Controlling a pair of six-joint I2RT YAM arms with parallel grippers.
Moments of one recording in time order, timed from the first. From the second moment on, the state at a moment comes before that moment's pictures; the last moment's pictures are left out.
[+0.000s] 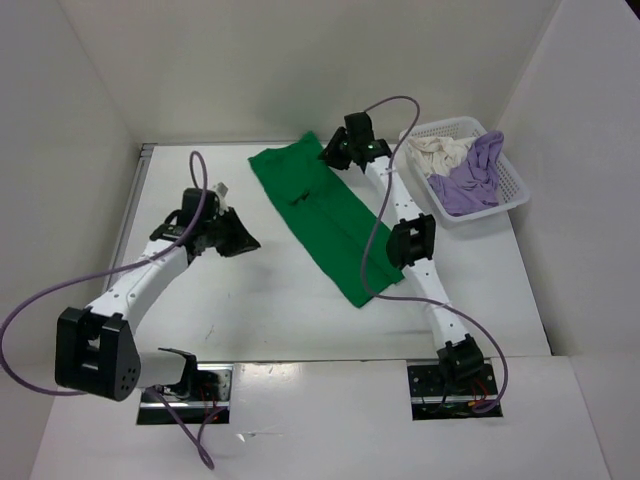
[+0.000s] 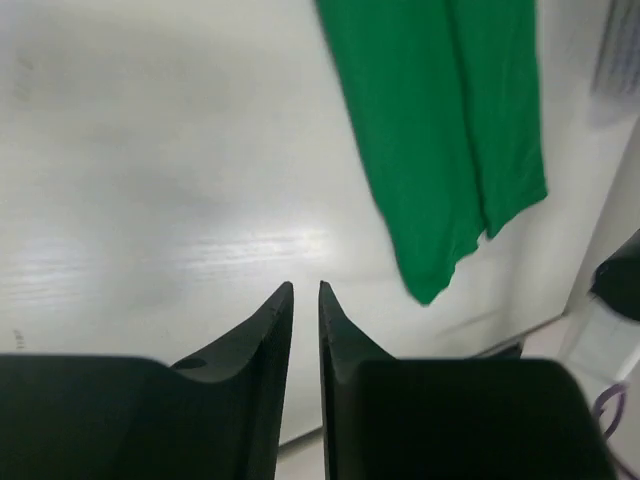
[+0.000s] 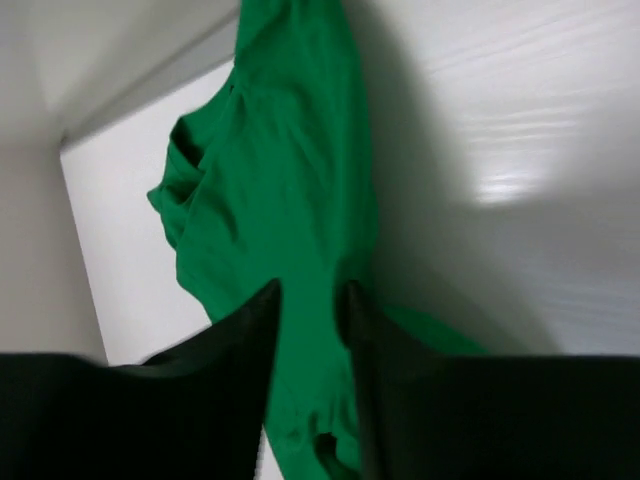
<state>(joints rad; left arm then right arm) -0.17 1.27 0.92 -0.45 0.34 -0.67 0.35 2.96 3.07 -0.74 -0.22 0.84</state>
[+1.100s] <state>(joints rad) -0.84 1.93 1.01 0.06 0.30 -1.26 0.34 1.65 2.00 -0.81 -0.02 0.69</state>
